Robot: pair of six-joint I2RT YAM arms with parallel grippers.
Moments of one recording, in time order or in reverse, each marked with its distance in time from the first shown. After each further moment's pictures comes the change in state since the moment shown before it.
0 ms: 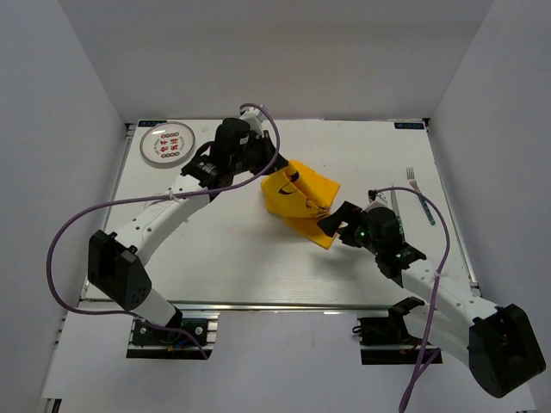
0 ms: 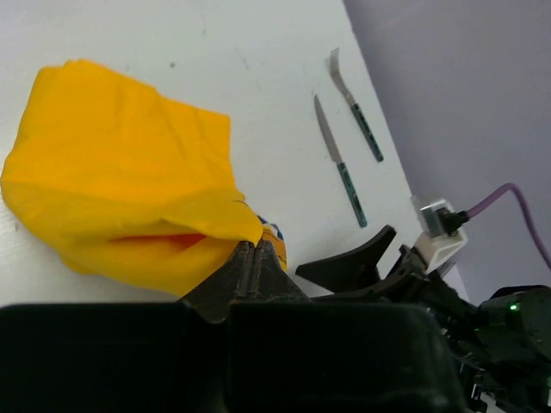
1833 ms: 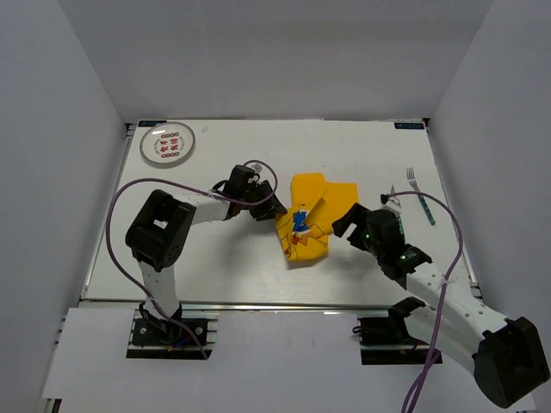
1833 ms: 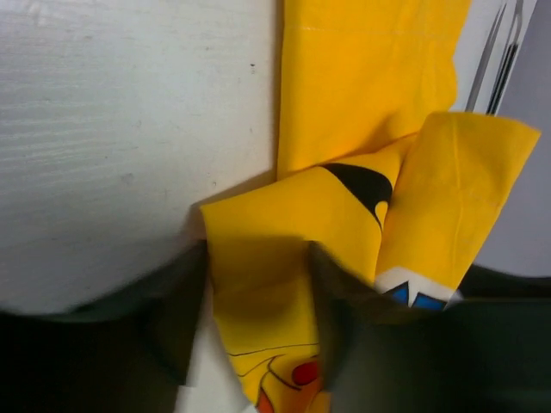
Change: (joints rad) left arm 0.089 0.347 -0.411 0.401 0.193 -0.293; right arm 0.020 -0.073 0.040 -0.244 0.274 0.024
